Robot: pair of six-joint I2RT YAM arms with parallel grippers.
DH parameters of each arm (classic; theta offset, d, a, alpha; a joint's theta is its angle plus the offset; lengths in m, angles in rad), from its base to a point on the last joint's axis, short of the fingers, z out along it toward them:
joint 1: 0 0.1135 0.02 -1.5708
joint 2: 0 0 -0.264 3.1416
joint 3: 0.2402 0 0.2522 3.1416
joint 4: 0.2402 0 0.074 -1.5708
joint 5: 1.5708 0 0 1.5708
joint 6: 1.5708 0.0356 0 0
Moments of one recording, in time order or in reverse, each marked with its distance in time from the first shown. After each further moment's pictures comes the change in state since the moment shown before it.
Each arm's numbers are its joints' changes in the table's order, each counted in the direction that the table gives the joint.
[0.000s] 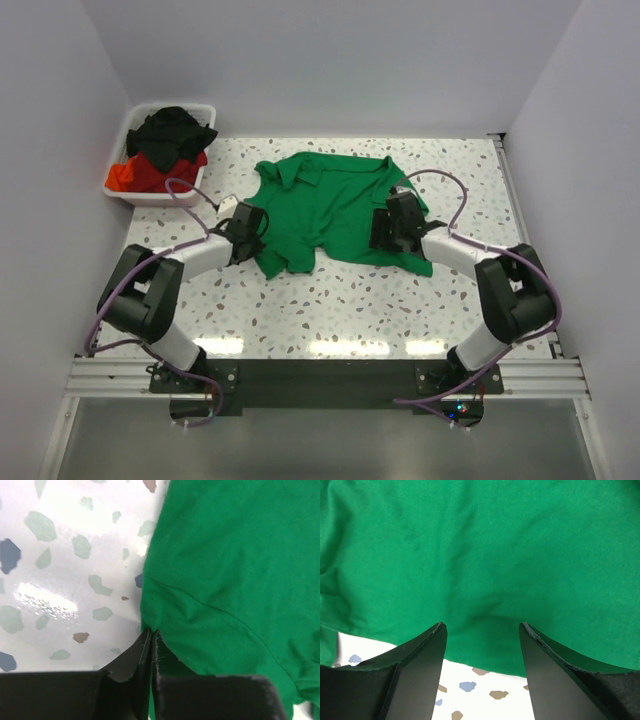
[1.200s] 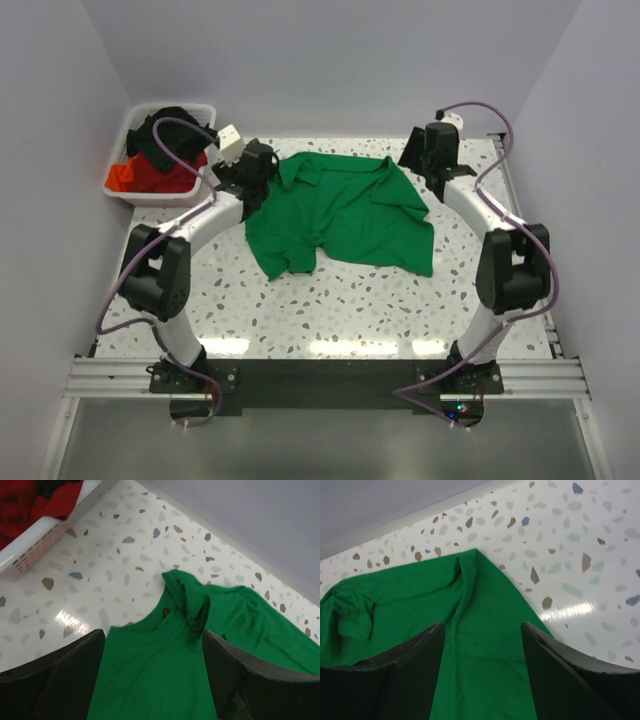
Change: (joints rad) left arm 0.002 0.198 0.499 -0.145 -0.367 0.159; right arm -0.247 0.225 0.550 -0.043 0.109 -0.047
